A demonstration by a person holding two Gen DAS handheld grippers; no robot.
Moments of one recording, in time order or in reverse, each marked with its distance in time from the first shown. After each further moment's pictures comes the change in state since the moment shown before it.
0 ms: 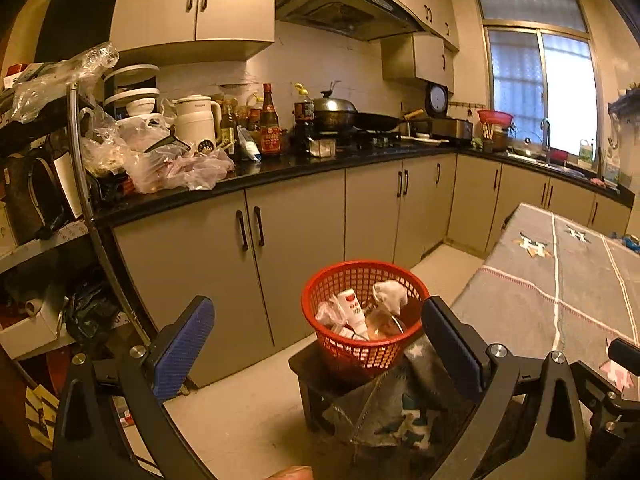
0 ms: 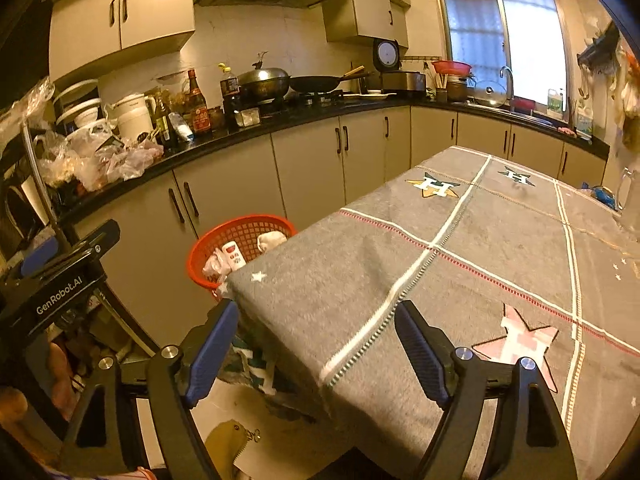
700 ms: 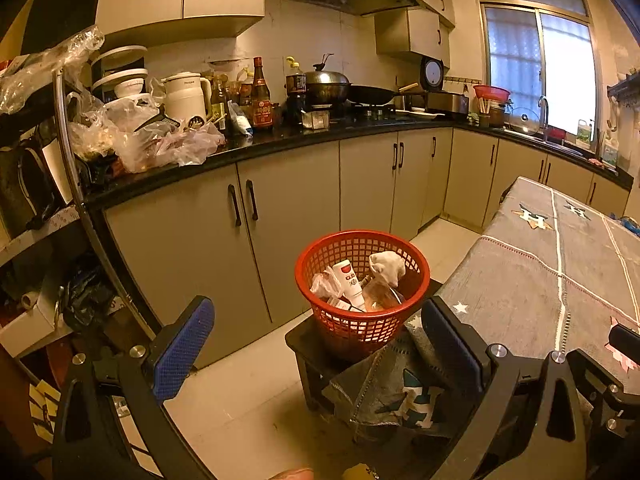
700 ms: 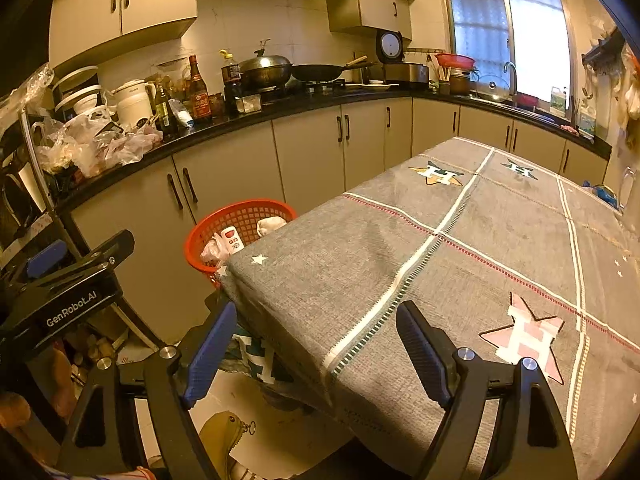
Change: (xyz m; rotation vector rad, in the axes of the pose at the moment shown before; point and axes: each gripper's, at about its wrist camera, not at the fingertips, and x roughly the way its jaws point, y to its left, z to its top) left arm 0.016 -0.002 -0.012 0.016 0.092 -0.017; right arm 0.009 0.004 -0.004 -0.014 0.036 -0.001
